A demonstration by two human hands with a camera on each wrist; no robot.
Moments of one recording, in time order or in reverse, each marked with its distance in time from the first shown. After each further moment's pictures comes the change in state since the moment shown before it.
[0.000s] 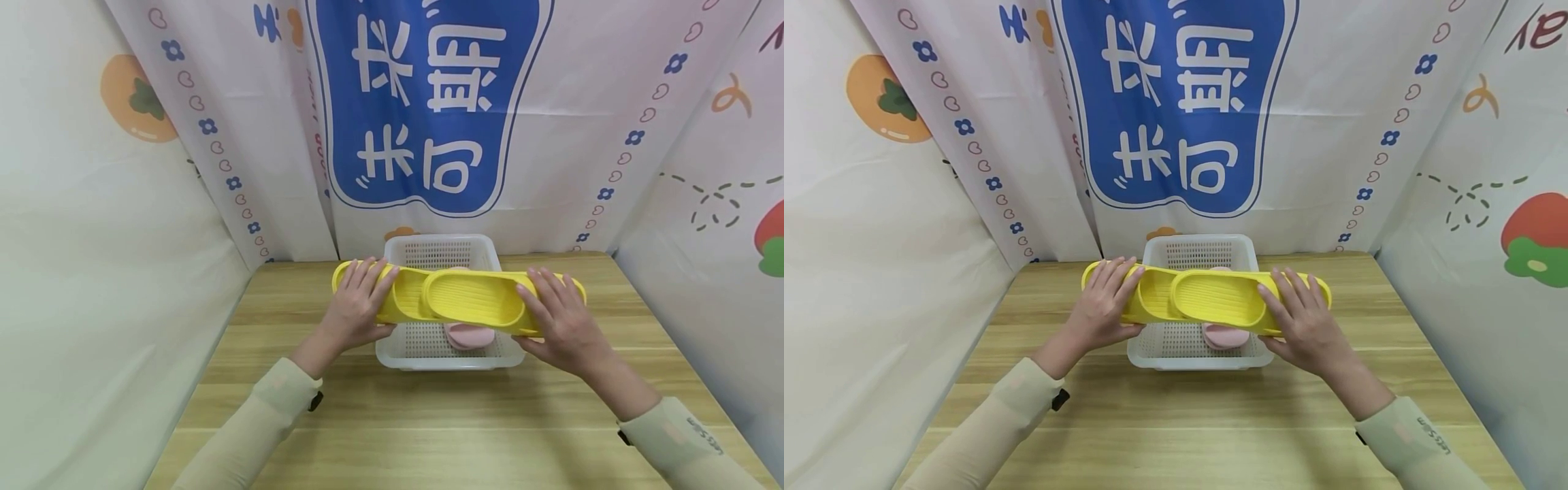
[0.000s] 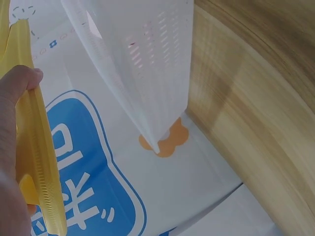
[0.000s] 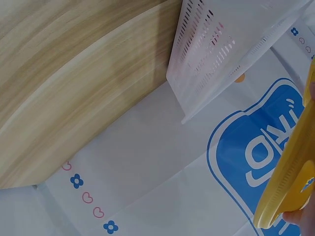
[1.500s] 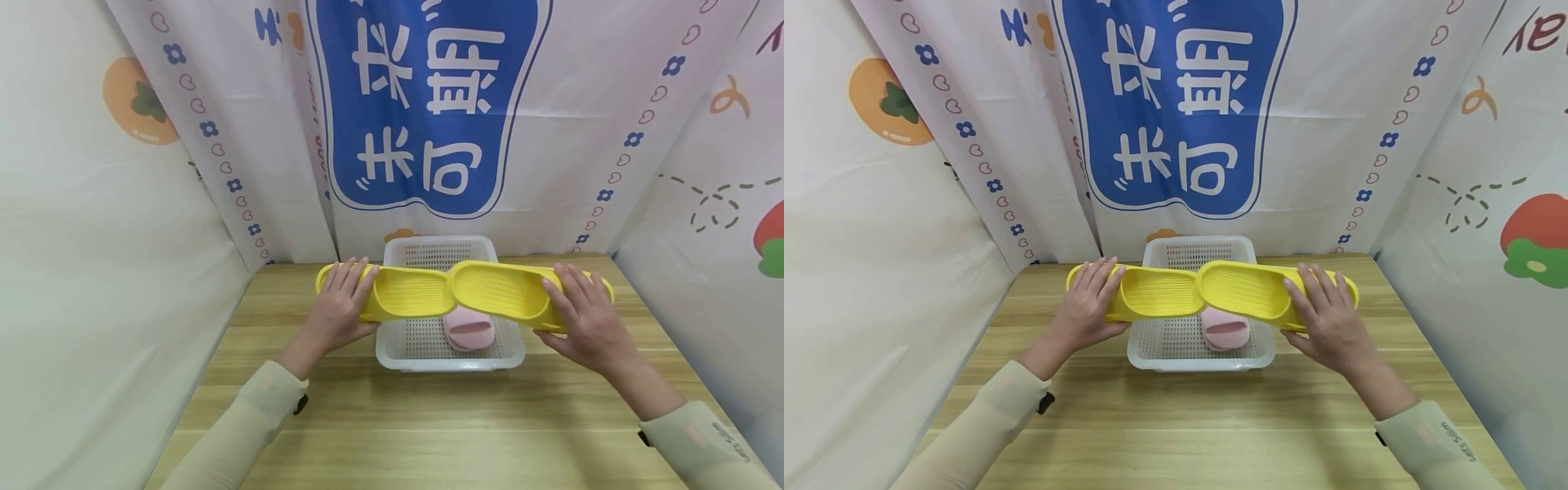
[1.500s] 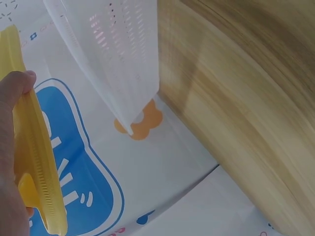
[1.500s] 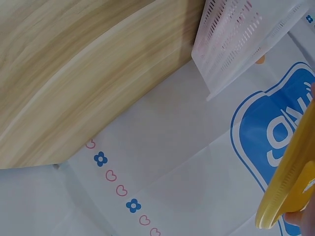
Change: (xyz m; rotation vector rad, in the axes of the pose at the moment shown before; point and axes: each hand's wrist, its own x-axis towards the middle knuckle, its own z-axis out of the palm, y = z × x) left_hand -0.021 -0.019 -0.003 0.031 -0.004 -0.045; right_hand -0.017 0.021 -0.017 -0.042 0.019 0.035
